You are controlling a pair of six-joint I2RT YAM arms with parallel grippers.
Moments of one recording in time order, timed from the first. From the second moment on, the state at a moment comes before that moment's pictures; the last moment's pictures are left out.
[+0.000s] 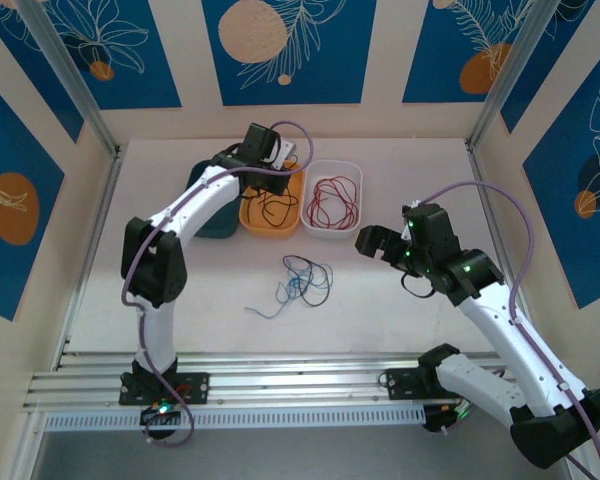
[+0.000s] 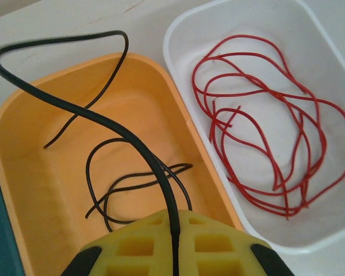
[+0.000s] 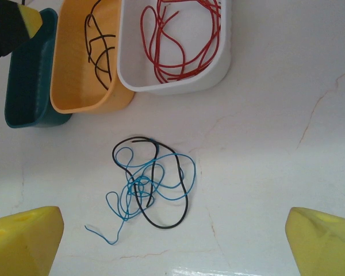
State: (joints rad) left arm -0.50 2.04 1.85 -0.67 0.07 -0.02; right arm 0.44 0.90 0.97 -0.86 -0.05 0.71
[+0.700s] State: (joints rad) left arm -0.46 2.23 1.89 -0.50 -0.17 -0.31; right arm 0.43 0.93 0.97 -0.83 -0.06 0.72
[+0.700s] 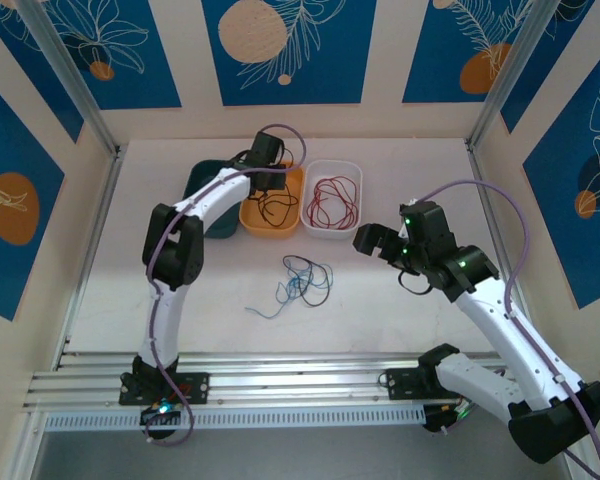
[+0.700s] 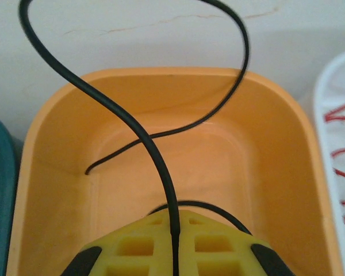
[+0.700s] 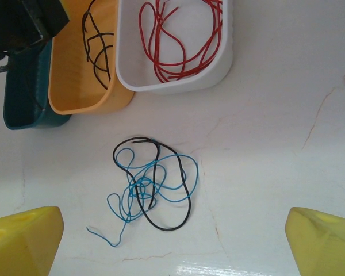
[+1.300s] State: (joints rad) left arm -0.46 2.21 1.65 -0.22 -0.30 -0.45; right arm 0.46 1.00 0.95 -0.76 -0.11 0.72
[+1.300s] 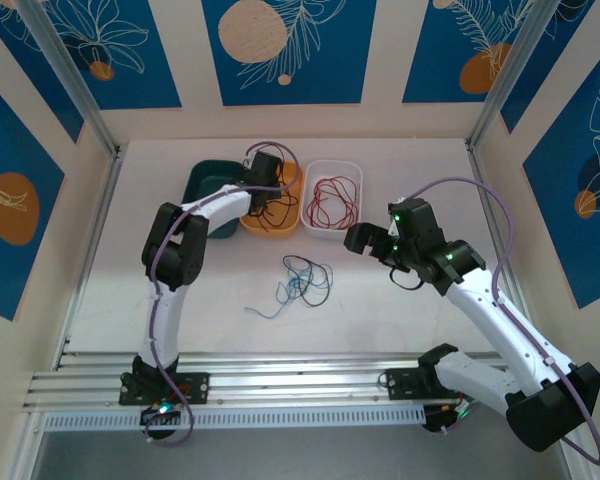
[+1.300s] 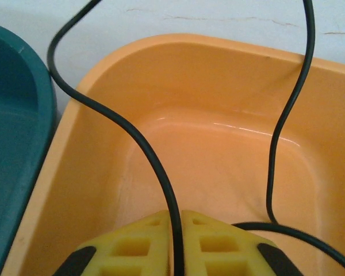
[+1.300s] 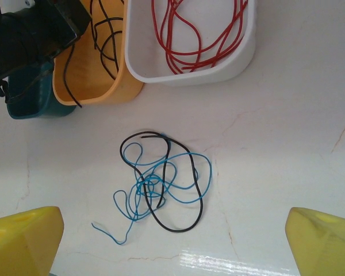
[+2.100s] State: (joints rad) left arm -0.46 1.99 1.52 -0.11 -0.32 -0.47; right arm 0.56 1.10 0.97 -0.73 -0.07 0.68
